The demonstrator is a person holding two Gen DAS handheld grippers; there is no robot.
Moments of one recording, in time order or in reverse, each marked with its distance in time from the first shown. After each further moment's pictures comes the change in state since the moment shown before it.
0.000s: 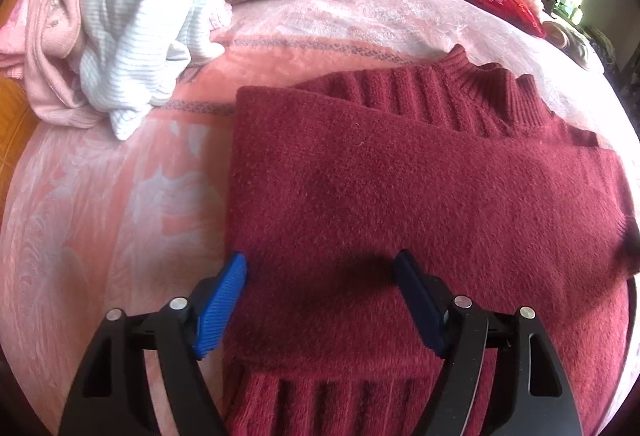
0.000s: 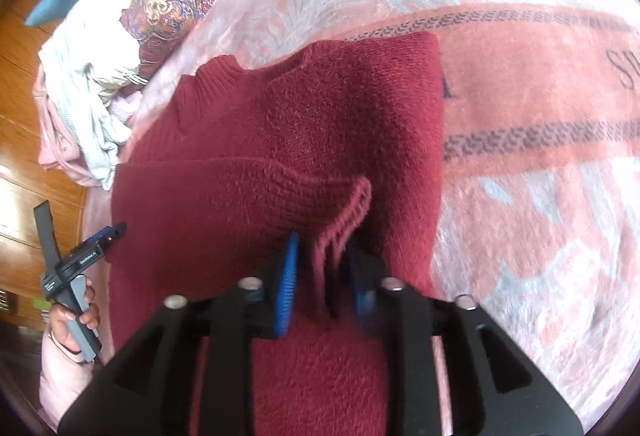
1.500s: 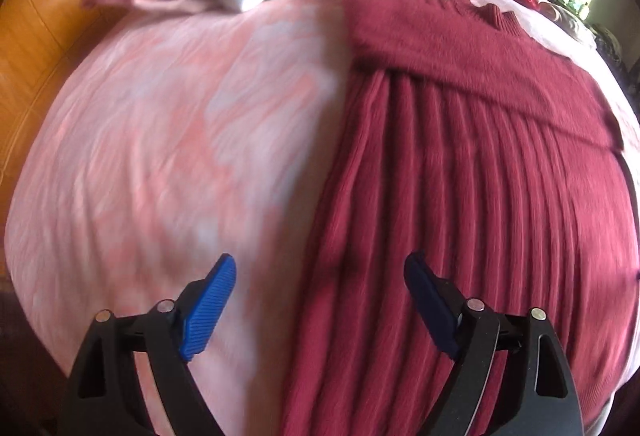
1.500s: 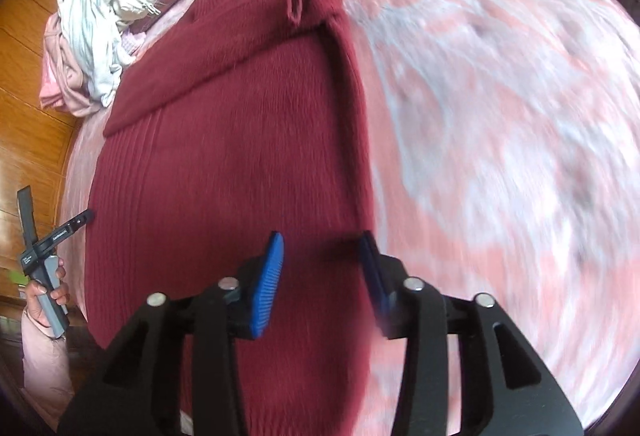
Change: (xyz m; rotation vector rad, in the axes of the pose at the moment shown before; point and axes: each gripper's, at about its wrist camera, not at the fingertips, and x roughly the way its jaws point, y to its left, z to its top) left arm -0.091 0.058 -0.193 -0.070 0.052 0.041; right arm -0.086 -0.012 -0.211 -0.015 0.004 -0.151
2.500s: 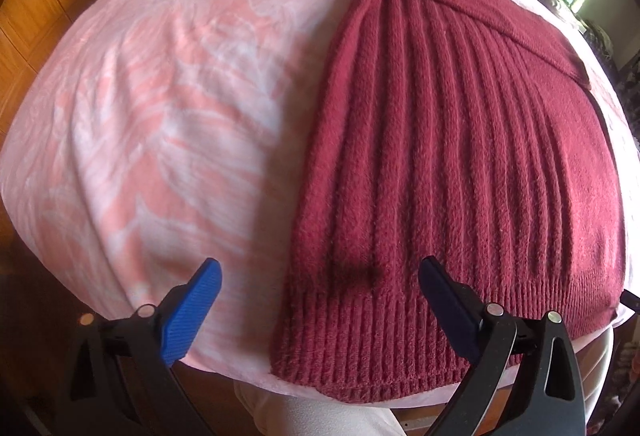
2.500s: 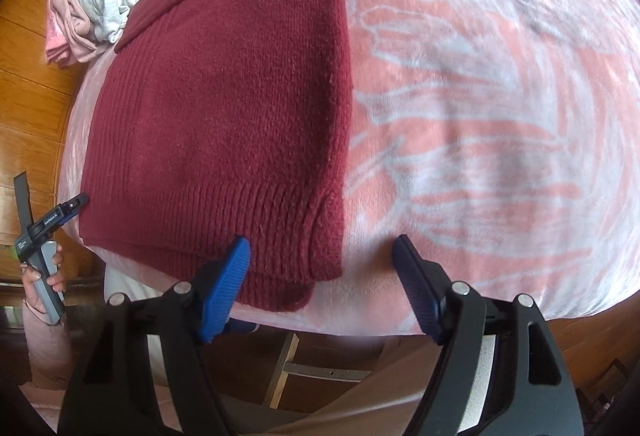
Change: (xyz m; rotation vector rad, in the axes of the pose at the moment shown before) left arm -0.029 0.021 -0.117 -0.037 0.097 -0.079; right arm -0.021 0.001 -0.127 0.012 0.133 0.017
